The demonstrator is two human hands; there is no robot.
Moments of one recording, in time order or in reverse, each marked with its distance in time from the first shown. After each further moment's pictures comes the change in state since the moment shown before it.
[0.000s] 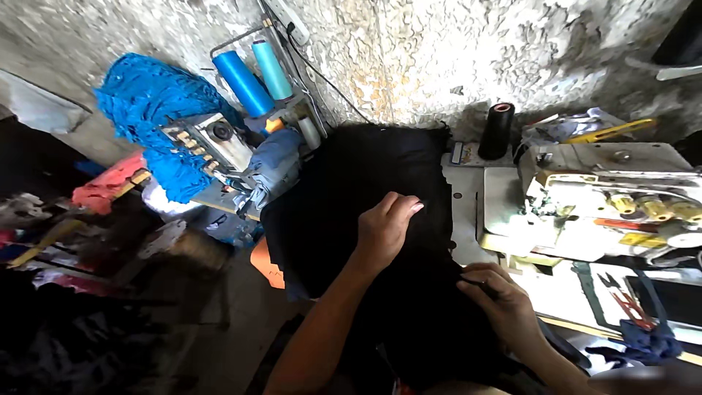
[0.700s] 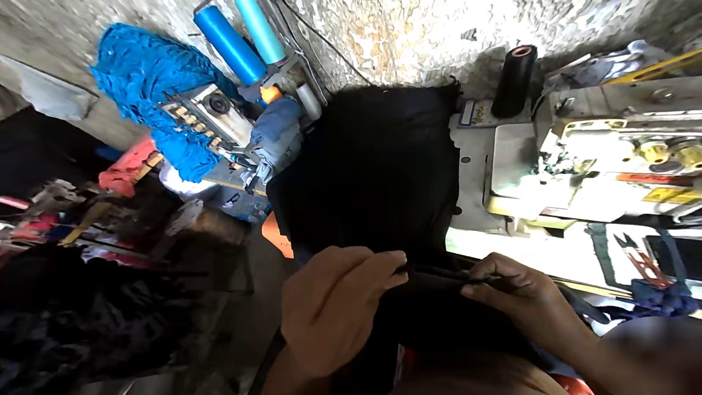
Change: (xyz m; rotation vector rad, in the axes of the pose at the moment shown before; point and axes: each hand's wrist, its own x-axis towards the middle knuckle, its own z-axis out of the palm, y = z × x) left_hand -0.024 0.104 -0.104 0.143 0.048 0.058; right_hand -0.015 -0.050 -0.027 0.301 -0.277 0.184
